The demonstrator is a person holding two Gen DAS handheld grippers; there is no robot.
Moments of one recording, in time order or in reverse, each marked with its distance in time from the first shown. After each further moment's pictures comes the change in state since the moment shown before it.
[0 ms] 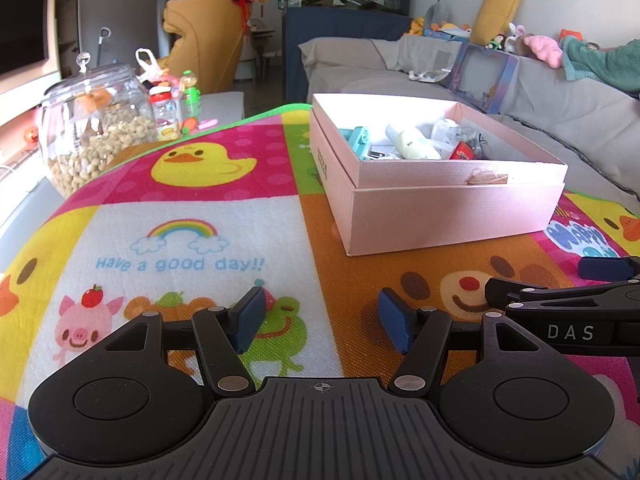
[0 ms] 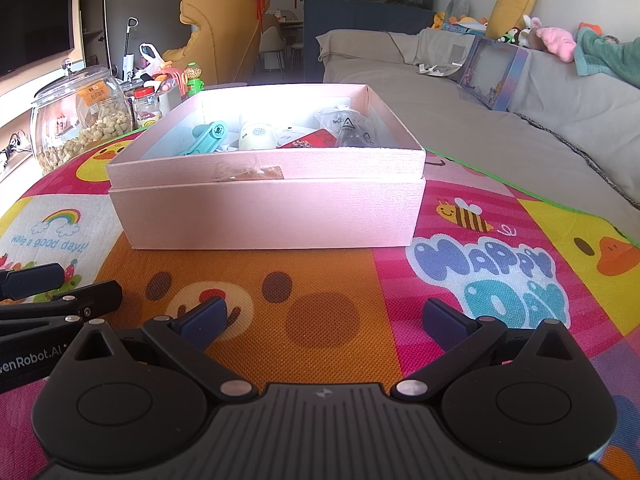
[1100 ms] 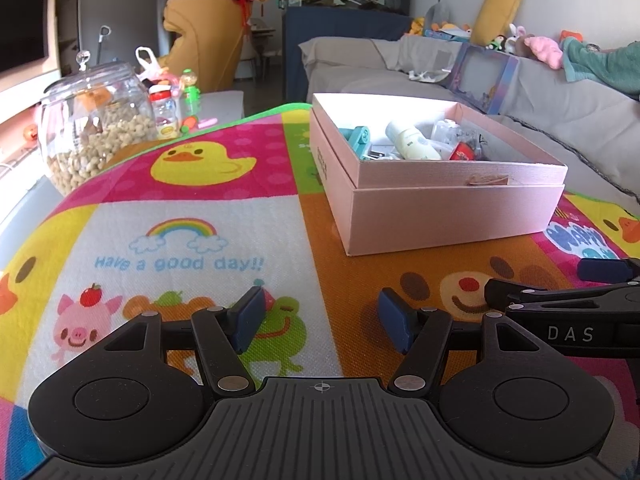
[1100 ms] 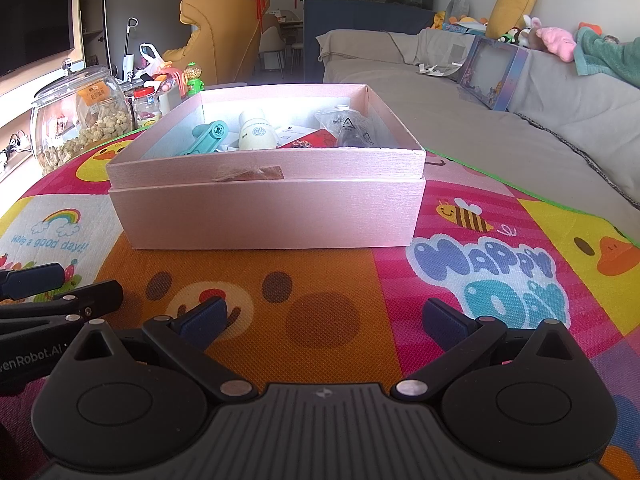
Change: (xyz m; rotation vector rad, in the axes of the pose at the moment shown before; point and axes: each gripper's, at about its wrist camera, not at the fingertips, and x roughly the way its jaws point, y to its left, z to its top) left arm 0.001 0.001 0.000 -0.006 0.001 -0.004; right arm 0.000 0.000 0.000 0.000 0.000 0.000
